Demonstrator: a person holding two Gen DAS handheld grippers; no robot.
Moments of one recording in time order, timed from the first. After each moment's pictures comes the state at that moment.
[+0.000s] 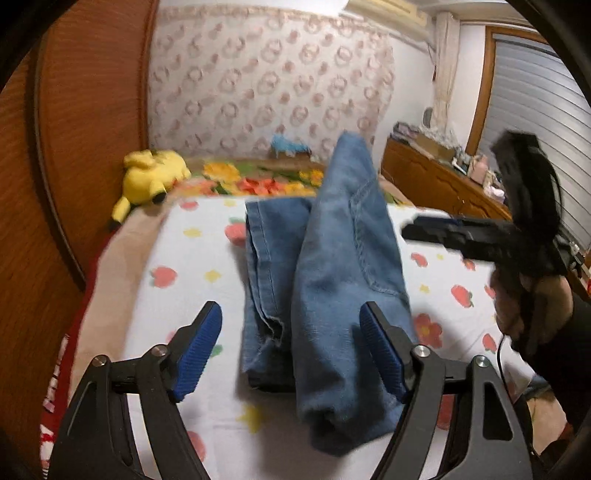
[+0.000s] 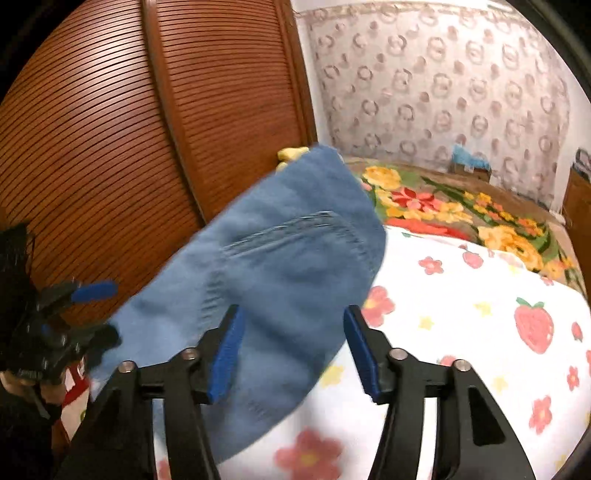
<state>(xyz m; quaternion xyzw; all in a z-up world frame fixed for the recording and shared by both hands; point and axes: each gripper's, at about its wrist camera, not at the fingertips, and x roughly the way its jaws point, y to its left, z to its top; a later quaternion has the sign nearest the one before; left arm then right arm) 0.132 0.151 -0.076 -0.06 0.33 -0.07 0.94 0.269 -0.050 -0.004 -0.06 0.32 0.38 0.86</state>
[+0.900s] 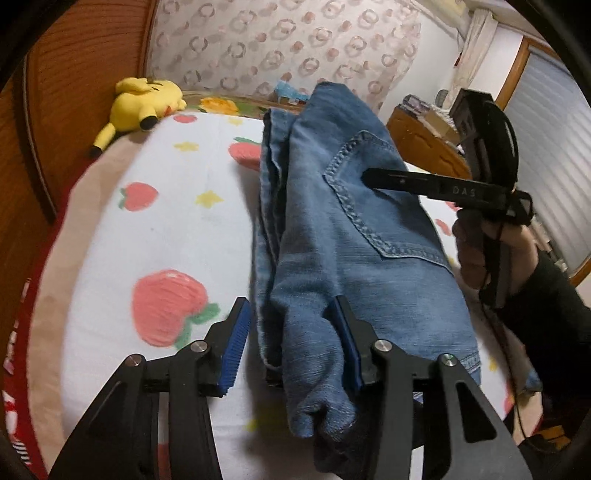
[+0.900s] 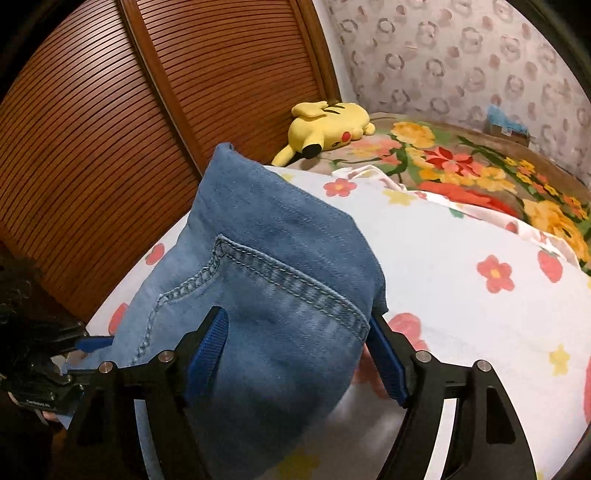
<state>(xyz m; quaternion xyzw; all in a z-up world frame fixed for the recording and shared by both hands) 0.164 0.169 -0.134 -0.14 0.42 -0.10 0.89 0.410 -0.008 -0.029 -0.06 0.39 0.44 0.81</state>
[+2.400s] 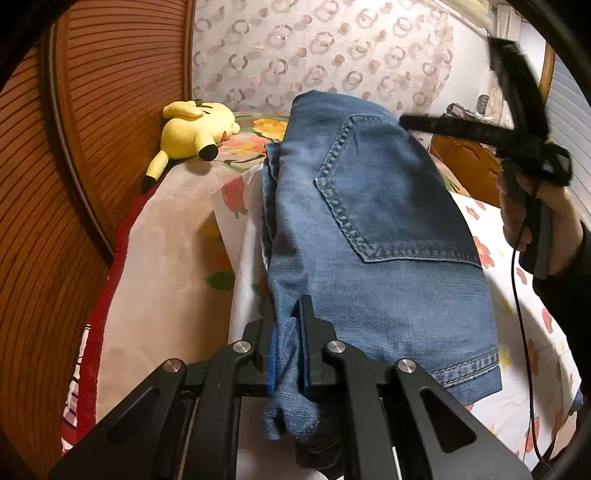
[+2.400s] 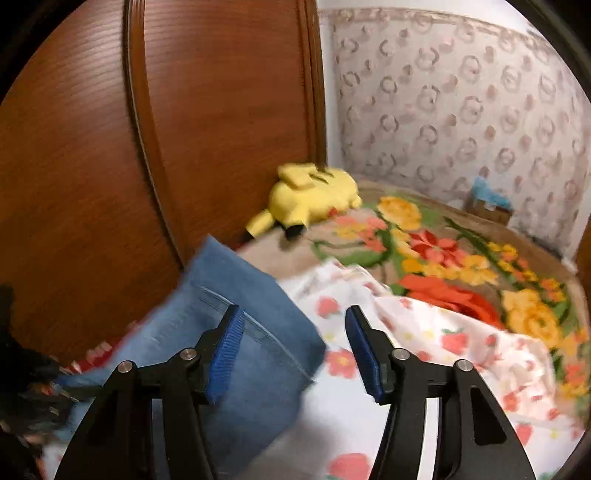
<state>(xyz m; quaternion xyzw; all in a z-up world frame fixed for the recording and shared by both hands) 0.226 0.261 -0.120 -0.09 0.41 0.00 0.91 0.447 0.100 -0.011 -0.12 0.30 0.39 0.86</state>
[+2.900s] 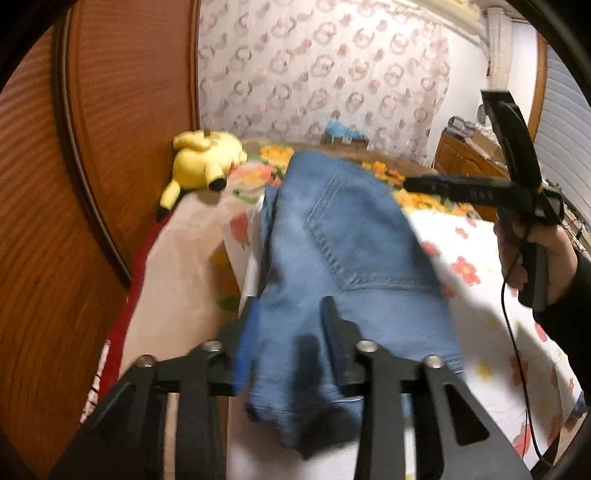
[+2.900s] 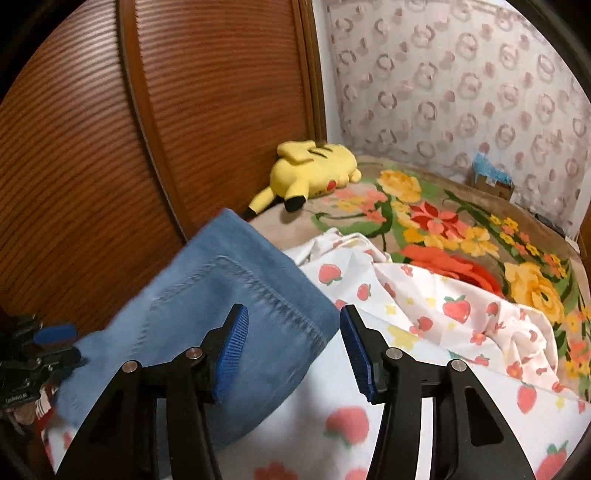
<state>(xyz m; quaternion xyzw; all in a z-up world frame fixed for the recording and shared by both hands) 0.201 0.244 -0.074 -0.06 0.35 0.02 0.93 0.419 0.075 -0.023 -0.10 0.33 0.40 0.85</state>
